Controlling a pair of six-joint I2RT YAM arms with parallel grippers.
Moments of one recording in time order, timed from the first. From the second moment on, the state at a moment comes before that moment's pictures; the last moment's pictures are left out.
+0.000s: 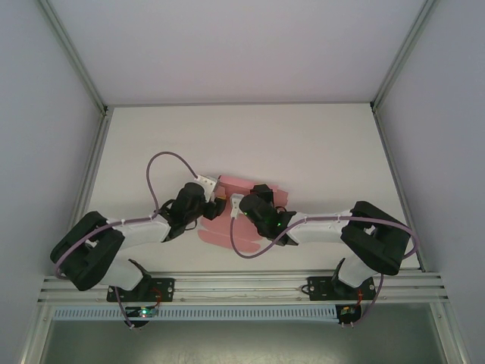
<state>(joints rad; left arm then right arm) -0.62 1.39 0.46 0.33 0.00 -0.16 1.00 1.57 0.65 0.24 0.82 -1.09</state>
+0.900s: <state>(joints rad) -0.42 1.43 0.51 0.22 0.30 -0.35 0.98 1.56 0.65 0.21 0.80 -1.08</state>
